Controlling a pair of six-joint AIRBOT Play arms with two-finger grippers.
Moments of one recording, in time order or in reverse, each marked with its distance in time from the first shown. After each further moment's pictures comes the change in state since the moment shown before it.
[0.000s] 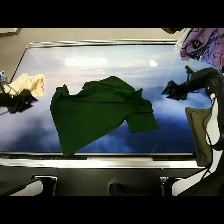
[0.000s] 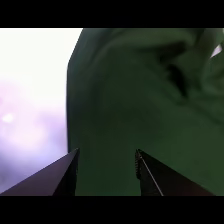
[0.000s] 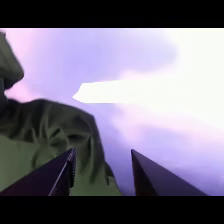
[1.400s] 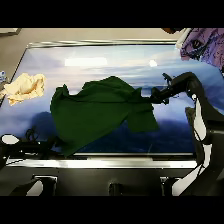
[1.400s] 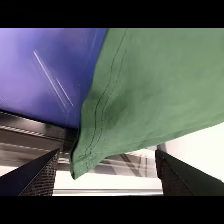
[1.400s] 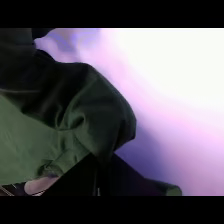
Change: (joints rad) left arm -0.021 0.325 -0.787 -0.245 -0.060 0.053; right arm 0.127 -0.083 -0.008 0.101 -0.069 -0.059
